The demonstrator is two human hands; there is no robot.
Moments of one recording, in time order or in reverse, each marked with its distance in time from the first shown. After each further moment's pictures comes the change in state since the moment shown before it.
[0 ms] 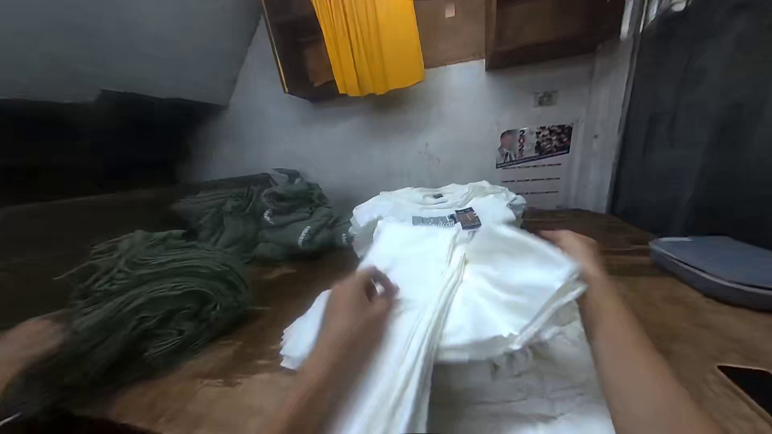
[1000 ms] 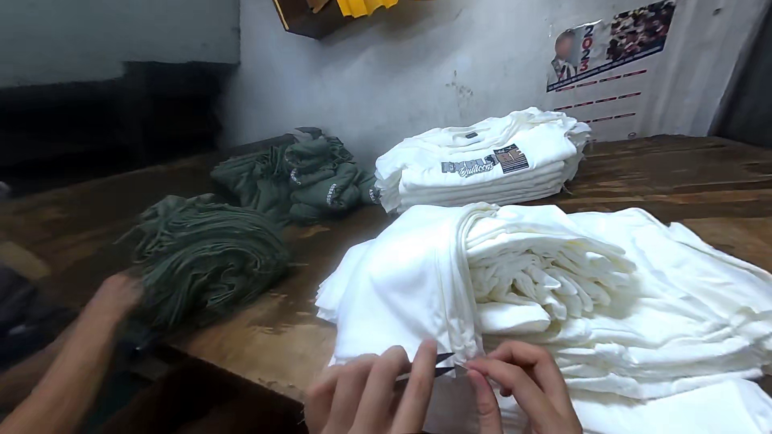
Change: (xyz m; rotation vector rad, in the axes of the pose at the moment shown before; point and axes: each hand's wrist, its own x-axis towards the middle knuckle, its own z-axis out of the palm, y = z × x) left_hand -0.135 0.011 0.018 0.507 0.324 0.437; right_hand -0.249 0.132 0.050 0.075 -0.239 -0.707
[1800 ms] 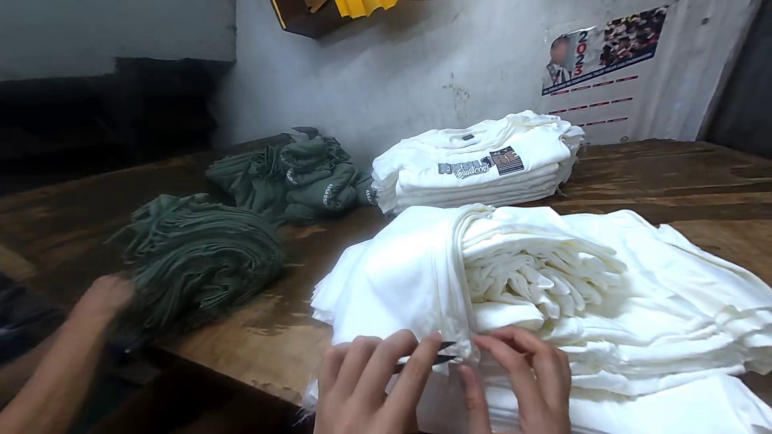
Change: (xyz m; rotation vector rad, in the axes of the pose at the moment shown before) left_hand 0.008 -0.009 0.011 -0.201 0.021 0.016; right_hand 0.006 0.004 -0.003 -0.326 -0.009 -0.068
